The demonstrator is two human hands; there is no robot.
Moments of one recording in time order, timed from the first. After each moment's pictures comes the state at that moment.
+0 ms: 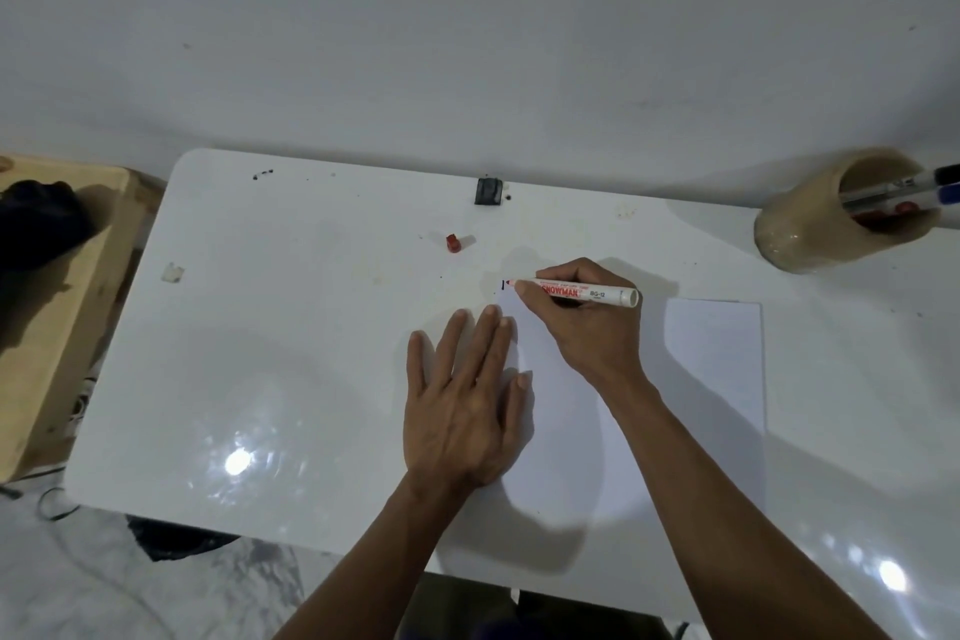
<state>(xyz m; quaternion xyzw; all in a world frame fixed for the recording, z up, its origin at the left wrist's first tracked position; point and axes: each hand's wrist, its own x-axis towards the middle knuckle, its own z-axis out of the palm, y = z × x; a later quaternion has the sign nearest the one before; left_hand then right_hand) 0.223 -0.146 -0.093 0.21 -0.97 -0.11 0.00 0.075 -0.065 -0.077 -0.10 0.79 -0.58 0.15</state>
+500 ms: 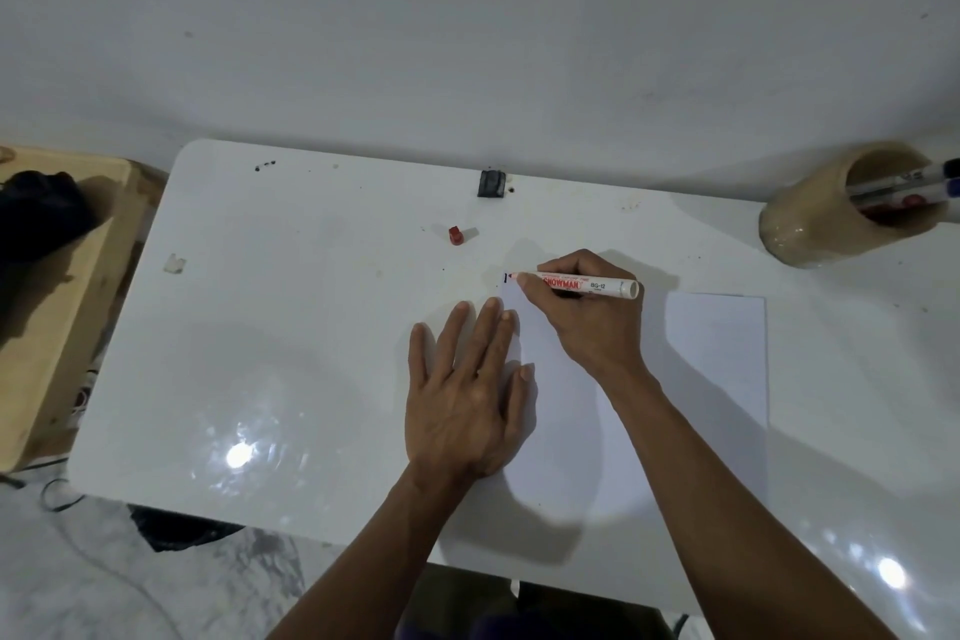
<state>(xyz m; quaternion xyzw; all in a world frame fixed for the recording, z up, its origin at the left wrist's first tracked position) 0.223 -0.146 -0.095 0.20 -0.97 -0.11 0.03 0.074 -0.066 -0.077 -0.11 0.81 -0.56 0.14</state>
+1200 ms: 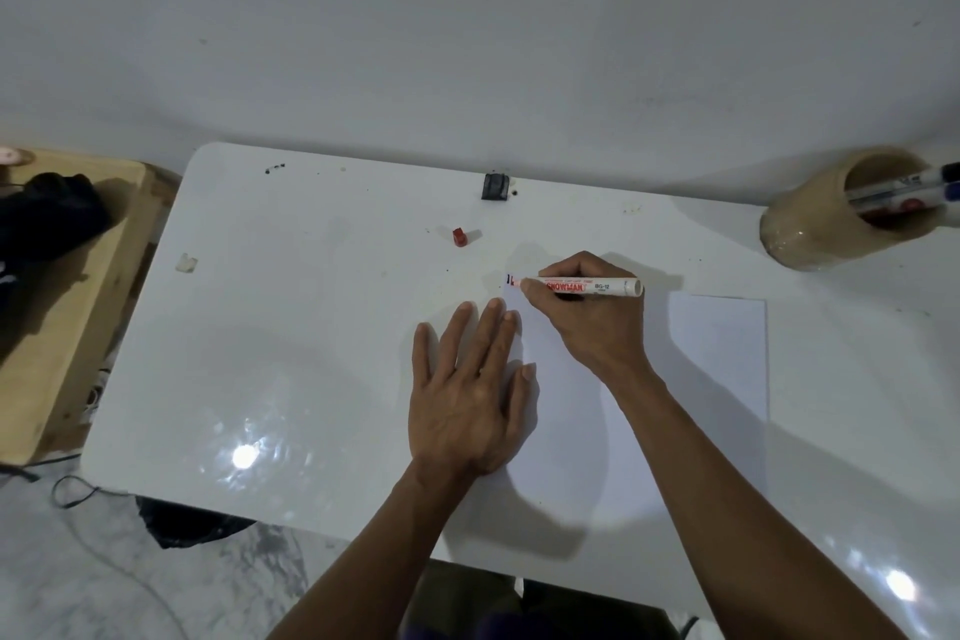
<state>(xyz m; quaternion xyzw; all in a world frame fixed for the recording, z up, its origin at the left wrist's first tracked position) 0.224 -0.146 -0.098 0.20 -0.97 -0.11 0.02 0.073 -0.063 -0.074 -0.11 0.81 -0.55 0.18</state>
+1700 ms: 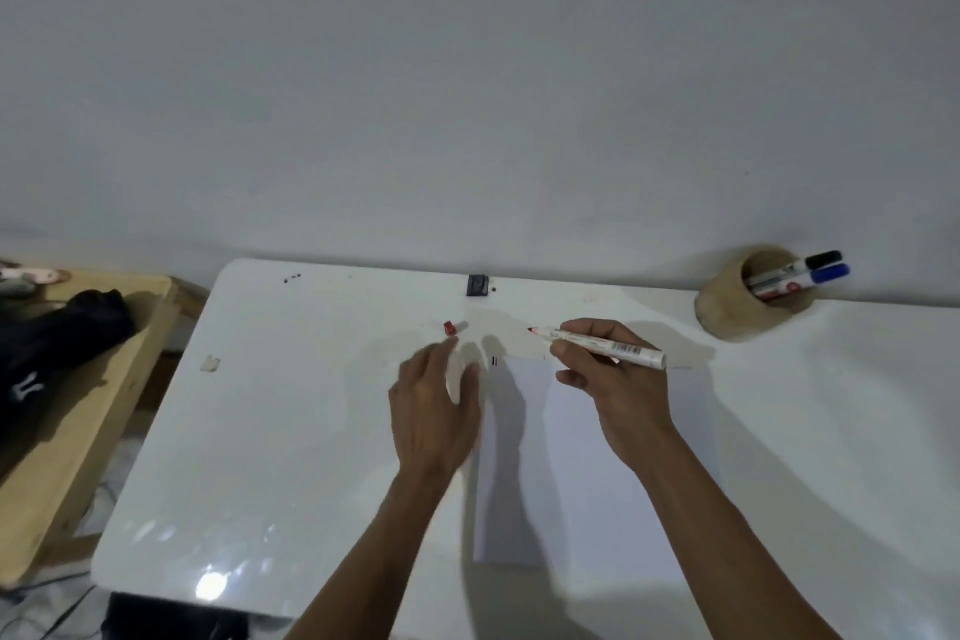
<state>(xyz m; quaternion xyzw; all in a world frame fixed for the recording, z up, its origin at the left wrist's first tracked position) 0.178 -0.188 -0.043 0.35 -0.88 -0.30 0.10 0.068 -0.031 -0.008 0.04 0.61 -0.75 0.25</state>
